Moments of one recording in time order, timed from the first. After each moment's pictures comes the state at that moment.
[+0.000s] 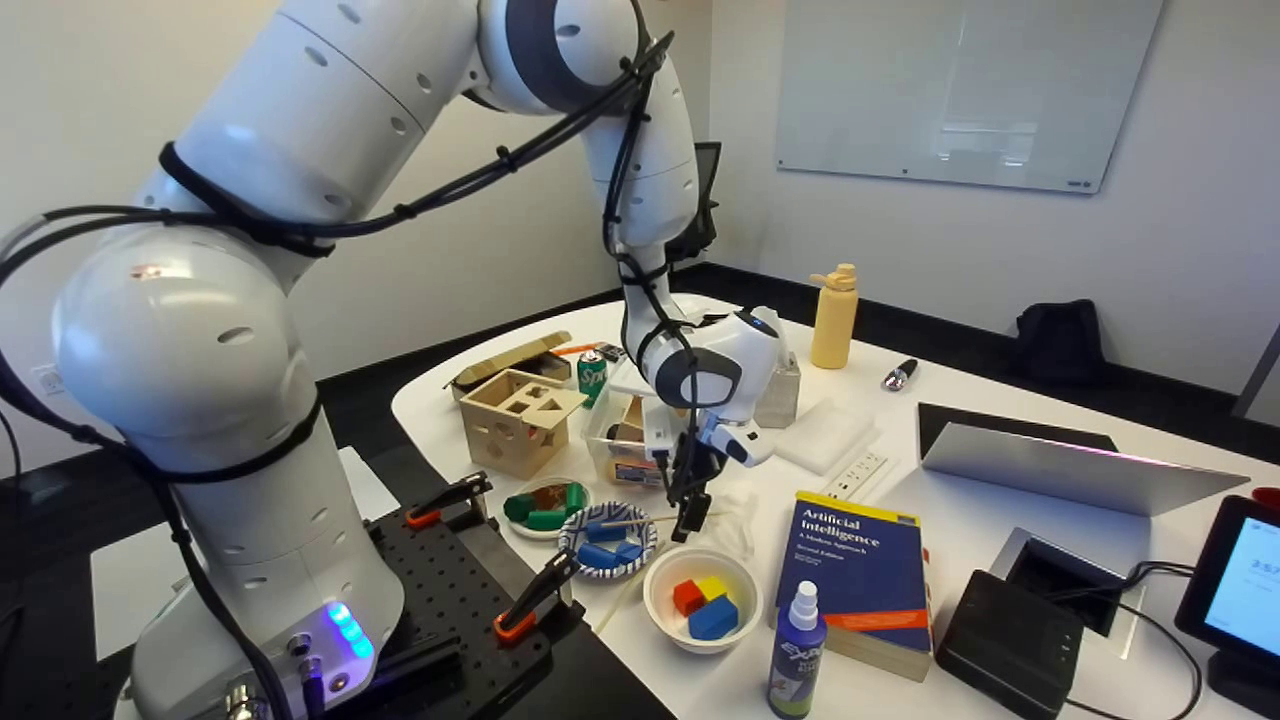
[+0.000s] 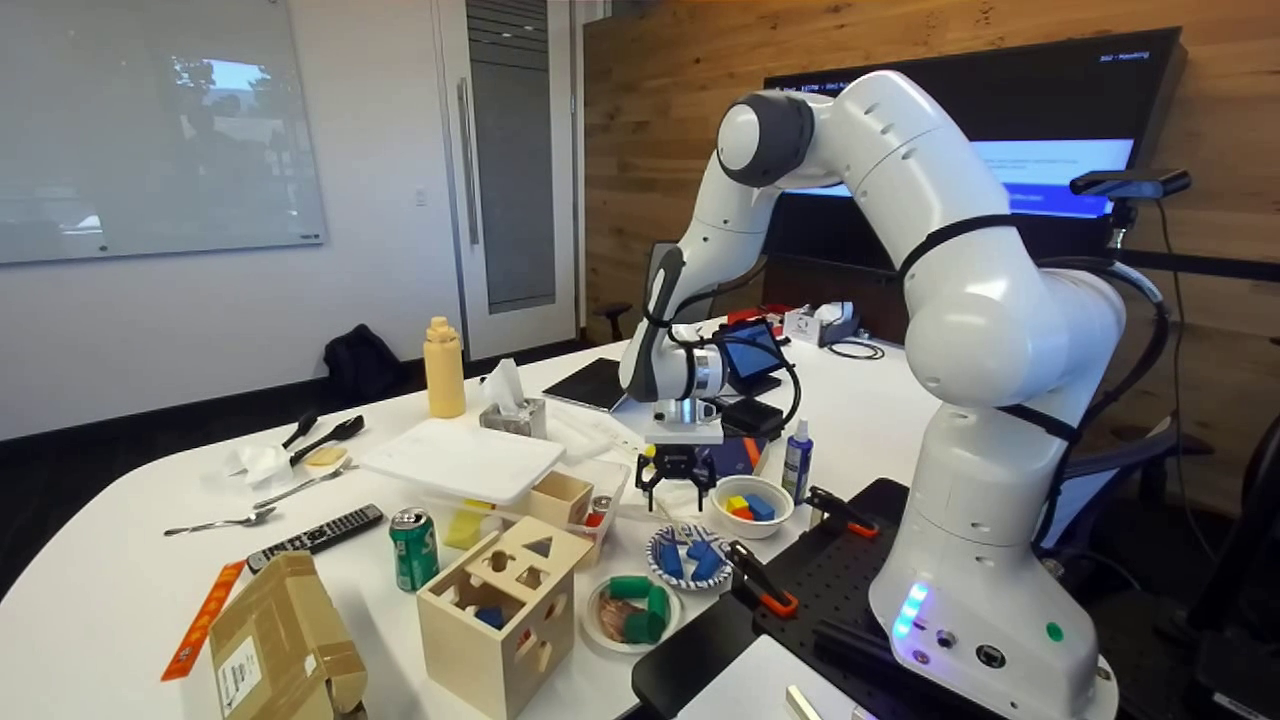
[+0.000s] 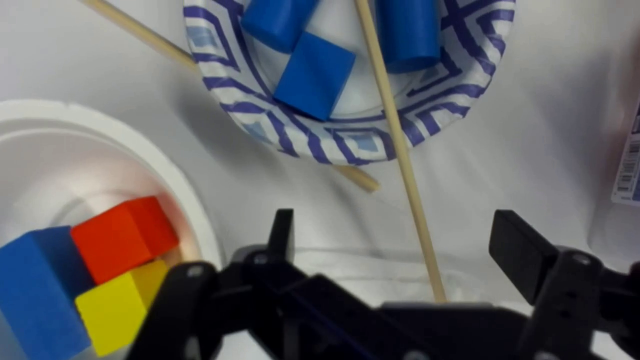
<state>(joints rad) -0.15 0.79 -0.02 -2.13 0.30 2.63 0.30</state>
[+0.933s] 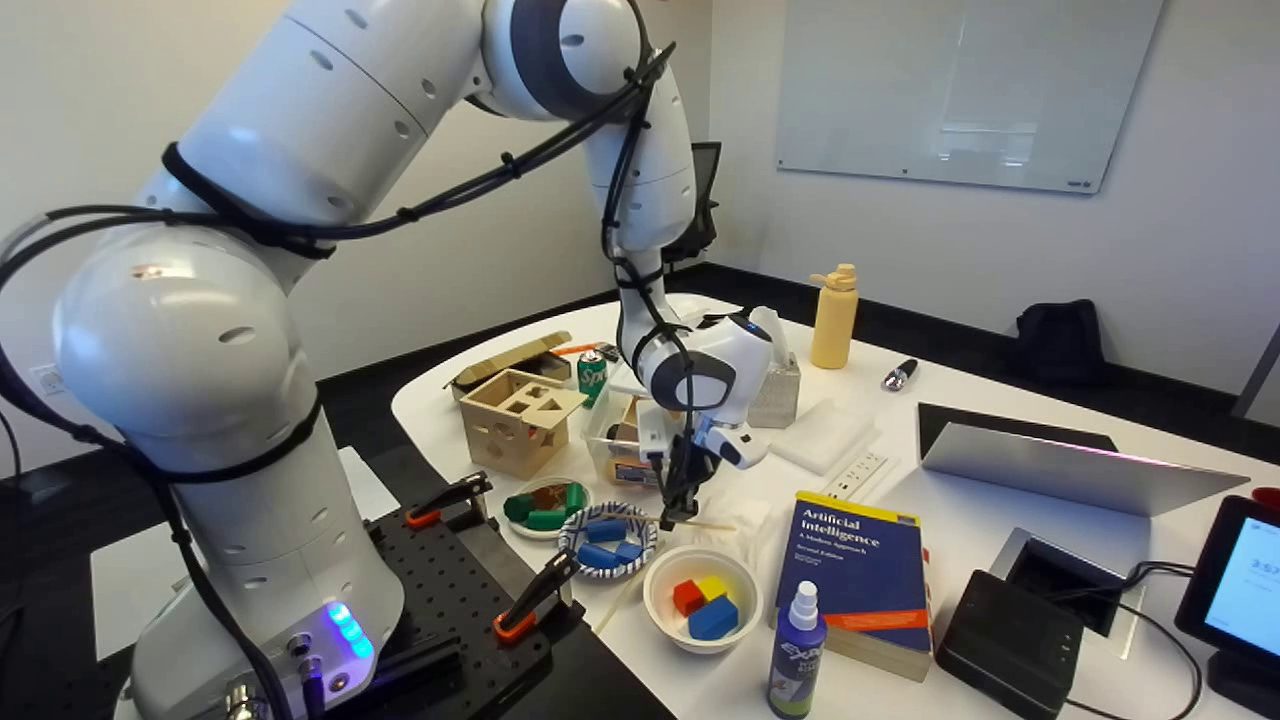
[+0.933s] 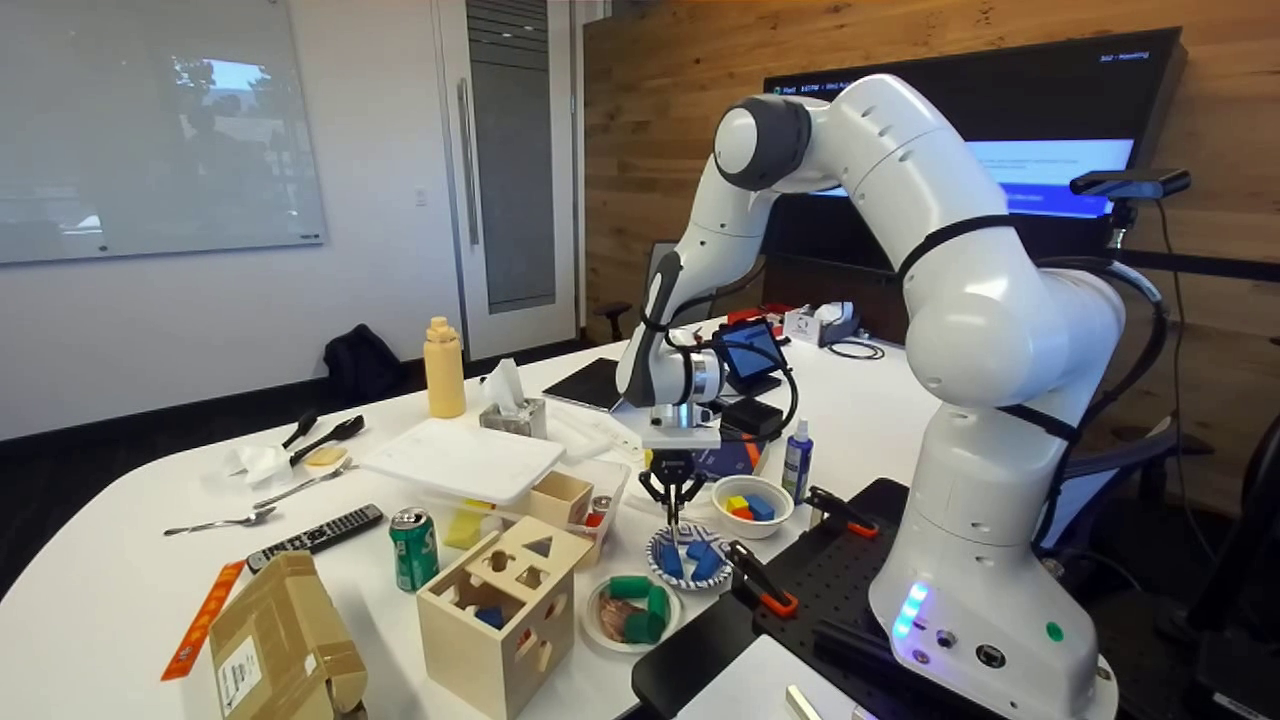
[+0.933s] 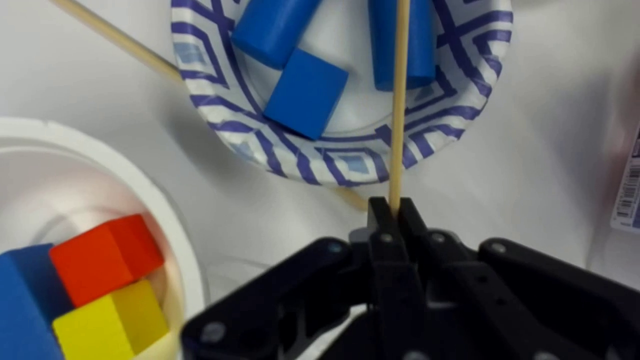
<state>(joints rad) -0.14 0.80 -0.01 -2.13 0.30 2.63 0.30</state>
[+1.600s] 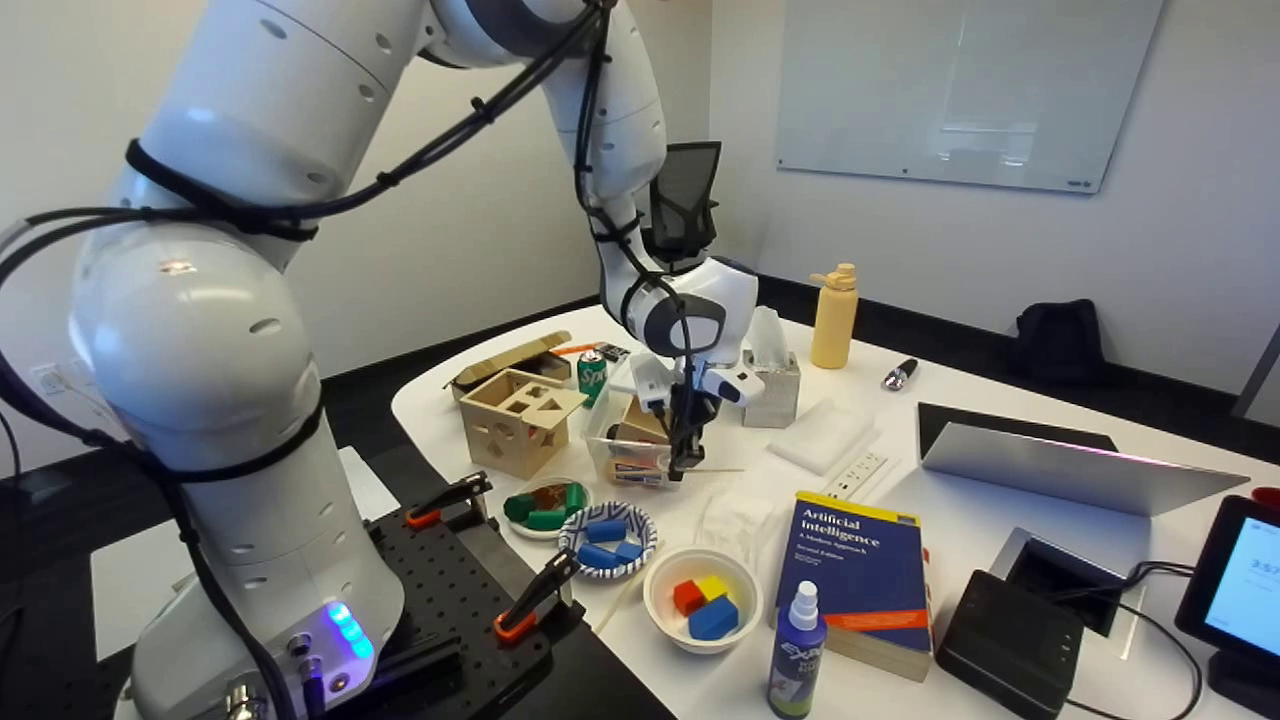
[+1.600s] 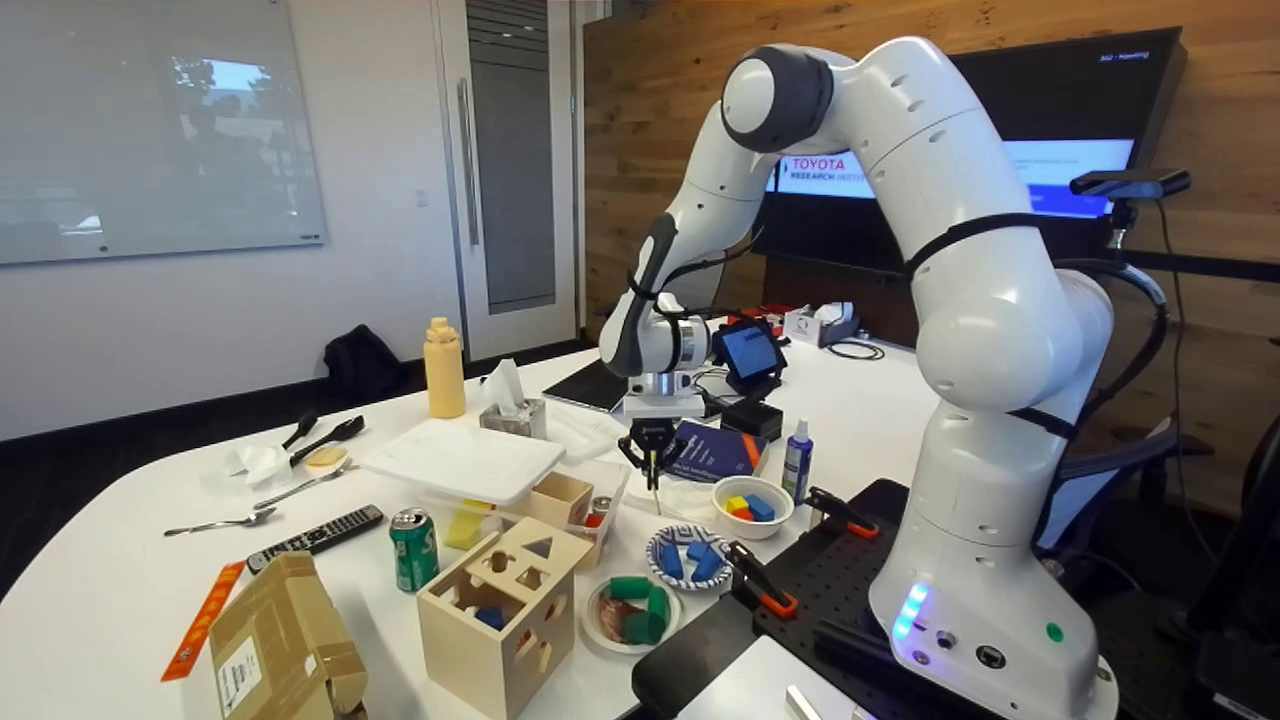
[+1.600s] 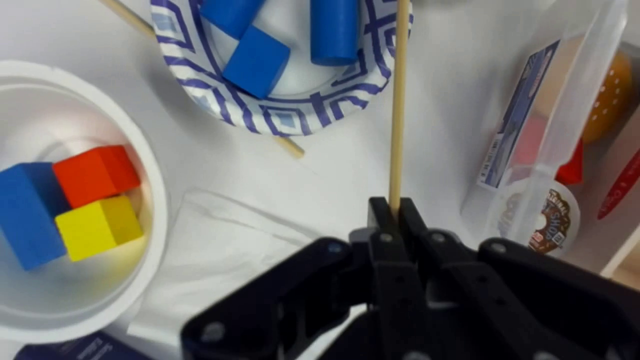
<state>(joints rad) -0.03 0.64 -0.05 -2.18 0.26 2.63 0.32</state>
